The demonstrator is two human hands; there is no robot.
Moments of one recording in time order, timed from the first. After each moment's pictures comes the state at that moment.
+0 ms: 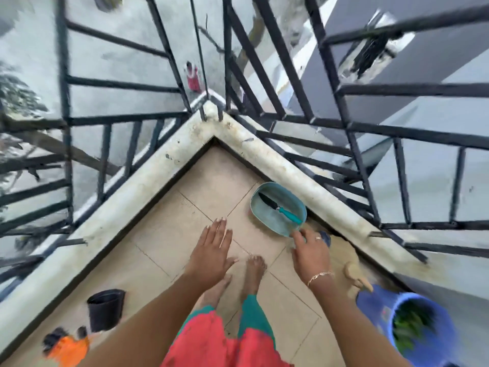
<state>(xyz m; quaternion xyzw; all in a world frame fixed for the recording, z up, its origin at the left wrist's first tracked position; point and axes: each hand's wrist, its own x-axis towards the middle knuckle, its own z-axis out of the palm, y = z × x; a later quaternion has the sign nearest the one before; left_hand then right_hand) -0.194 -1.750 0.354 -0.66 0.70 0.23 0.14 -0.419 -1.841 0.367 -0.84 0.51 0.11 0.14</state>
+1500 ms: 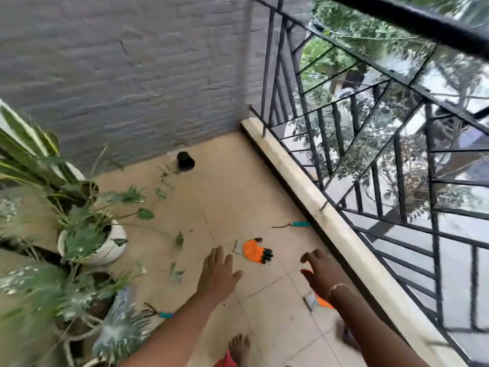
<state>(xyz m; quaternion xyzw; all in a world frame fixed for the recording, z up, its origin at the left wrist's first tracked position) -0.263 -0.893 0.531 -0.91 -0.33 0.22 -0.14 -0.079 -1.073 0.546 -0.88 -0.42 0.20 0.07</state>
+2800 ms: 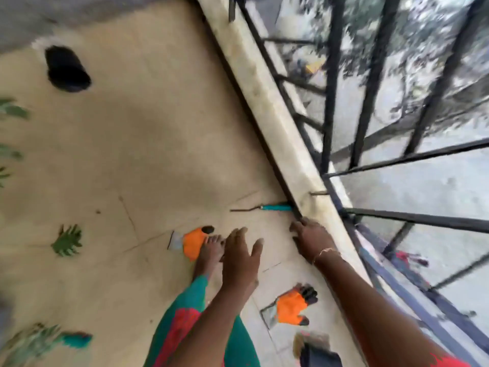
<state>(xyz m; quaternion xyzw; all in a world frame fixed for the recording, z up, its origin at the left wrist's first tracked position) 0.162 -0.822 0.219 -0.71 -0.51 0.12 -0.47 0.319 -0.905 0.221 -0.82 -0.41 0.39 -0.10</state>
